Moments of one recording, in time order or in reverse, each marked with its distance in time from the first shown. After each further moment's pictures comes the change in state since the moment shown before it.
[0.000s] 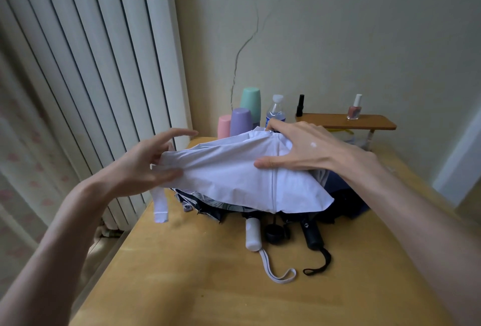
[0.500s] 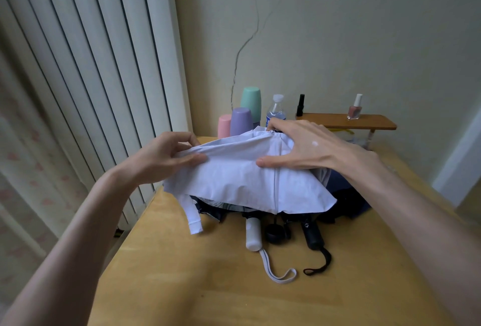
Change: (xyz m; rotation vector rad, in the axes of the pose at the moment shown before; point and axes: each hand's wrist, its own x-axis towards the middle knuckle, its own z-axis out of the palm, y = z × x) left_hand 0.030 0.004 0.016 -0.243 -0.043 -0.126; right_hand 0.000 0.000 -0.001 0.015 0.029 -0.034
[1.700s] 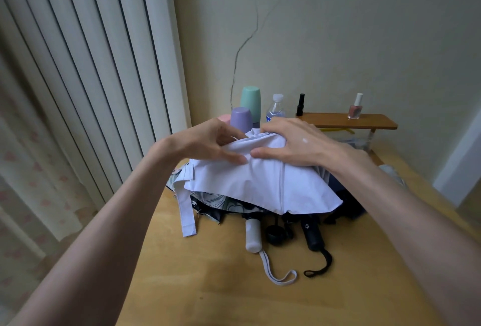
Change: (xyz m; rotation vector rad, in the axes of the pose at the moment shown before) left_hand 0.069 0.036 0.031 0.116 -0.274 0.119; right_hand 0.018 -0.001 0.010 0.075 0.002 -0.079
